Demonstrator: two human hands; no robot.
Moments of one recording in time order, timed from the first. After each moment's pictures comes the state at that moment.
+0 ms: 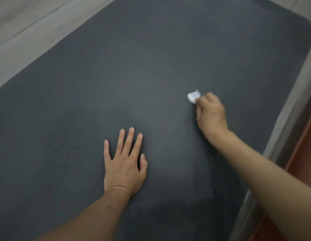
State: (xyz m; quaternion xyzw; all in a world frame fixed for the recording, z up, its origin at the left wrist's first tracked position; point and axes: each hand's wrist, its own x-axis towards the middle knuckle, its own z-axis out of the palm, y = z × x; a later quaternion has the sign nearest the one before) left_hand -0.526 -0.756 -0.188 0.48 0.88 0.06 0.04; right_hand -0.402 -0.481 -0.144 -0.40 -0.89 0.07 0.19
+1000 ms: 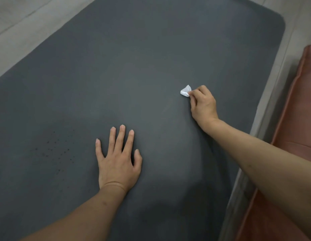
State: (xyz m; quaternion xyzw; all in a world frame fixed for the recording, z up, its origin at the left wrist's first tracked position) left_hand -0.528 -0.753 -0.188 0.48 0.87 0.06 0.03; right_hand -0.384 -0.465 -0.168 -0.44 -0.86 0.11 0.23
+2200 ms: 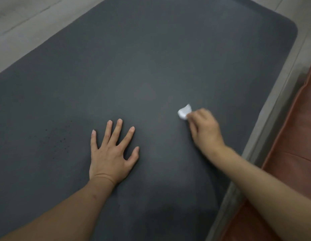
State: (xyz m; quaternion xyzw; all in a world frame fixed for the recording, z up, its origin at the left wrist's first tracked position) left_hand -0.527 -0.754 -0.190 0.49 0.87 0.07 0.00; right_hand -0.336 -0.524 -0.141 -0.32 -0.92 0.12 0.21
